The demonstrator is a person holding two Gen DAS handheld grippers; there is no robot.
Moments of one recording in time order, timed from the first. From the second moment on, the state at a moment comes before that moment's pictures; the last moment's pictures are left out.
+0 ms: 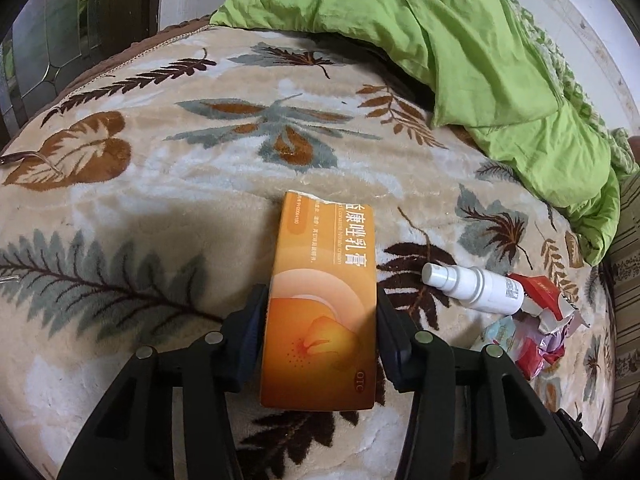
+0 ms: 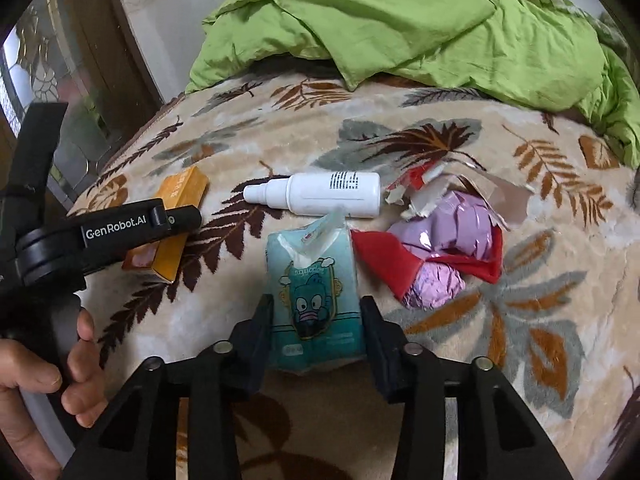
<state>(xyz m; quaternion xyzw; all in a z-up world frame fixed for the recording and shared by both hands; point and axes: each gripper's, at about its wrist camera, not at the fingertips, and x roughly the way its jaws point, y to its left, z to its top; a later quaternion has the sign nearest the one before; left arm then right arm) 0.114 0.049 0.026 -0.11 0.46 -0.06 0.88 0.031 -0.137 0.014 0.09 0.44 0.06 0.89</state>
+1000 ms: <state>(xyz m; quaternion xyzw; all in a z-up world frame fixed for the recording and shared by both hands) -0.002 0.015 0.089 -0.06 0.36 -0.10 0.93 -0.029 -0.186 0.058 0.17 0.37 0.02 0.91</state>
